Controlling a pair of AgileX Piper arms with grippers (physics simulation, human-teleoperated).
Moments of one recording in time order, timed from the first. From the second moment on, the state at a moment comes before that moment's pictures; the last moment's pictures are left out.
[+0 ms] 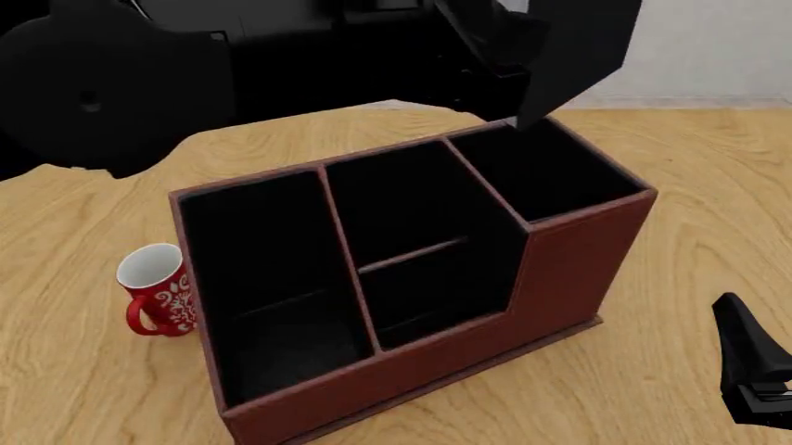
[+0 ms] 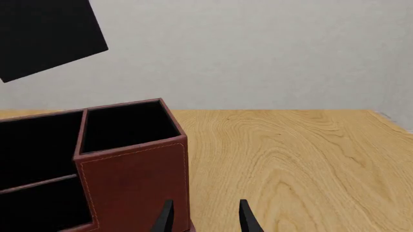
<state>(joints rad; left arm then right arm) -0.98 1.36 -1.31 0.16 0.06 0.00 0.00 0.00 0.00 0.00</state>
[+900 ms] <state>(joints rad) -0.95 1.45 -1.42 0.21 0.16 0.00 0.00 0.00 0.00 0.00</state>
